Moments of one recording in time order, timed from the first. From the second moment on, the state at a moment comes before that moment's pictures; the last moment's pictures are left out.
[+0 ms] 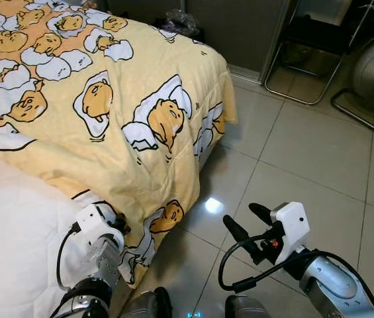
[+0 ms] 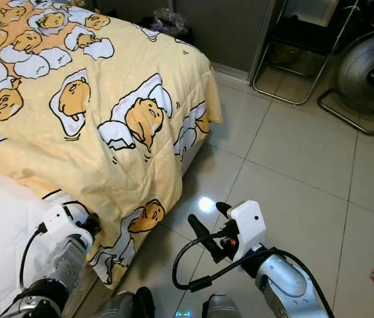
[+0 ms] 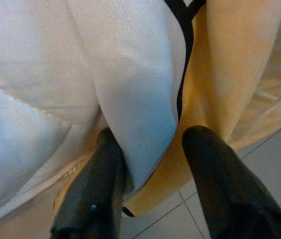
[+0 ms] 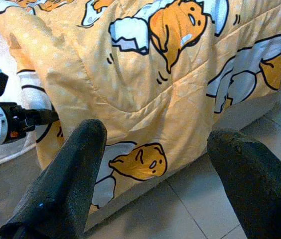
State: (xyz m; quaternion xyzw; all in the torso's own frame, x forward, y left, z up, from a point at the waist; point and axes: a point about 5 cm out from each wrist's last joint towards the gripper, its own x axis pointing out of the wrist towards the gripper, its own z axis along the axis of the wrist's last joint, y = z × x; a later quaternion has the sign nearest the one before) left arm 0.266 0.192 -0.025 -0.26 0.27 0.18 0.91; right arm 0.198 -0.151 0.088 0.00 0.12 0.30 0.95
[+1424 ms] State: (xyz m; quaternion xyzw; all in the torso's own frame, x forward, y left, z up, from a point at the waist) left arm 0.193 0.238 -0.059 -0.27 0.27 0.26 0.89; right arm 0.205 -0.146 0.084 0.01 0.13 0.31 0.94
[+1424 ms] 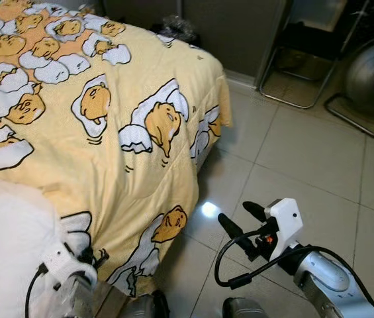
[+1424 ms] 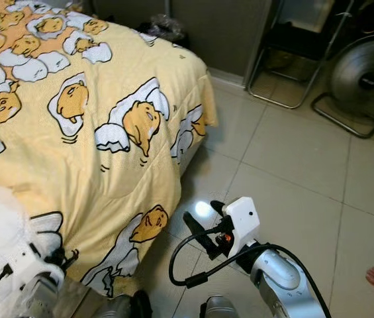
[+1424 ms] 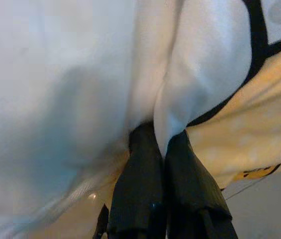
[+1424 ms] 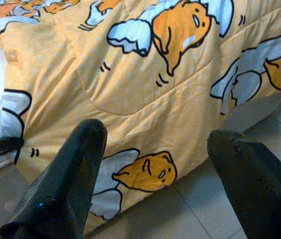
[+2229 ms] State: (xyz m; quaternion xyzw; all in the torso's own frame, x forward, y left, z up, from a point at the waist) left arm 0.175 0.187 -0.066 -0.24 0.36 0.16 0.89; right arm 0.206 -0.146 0.084 0.01 0.14 0.32 0.94
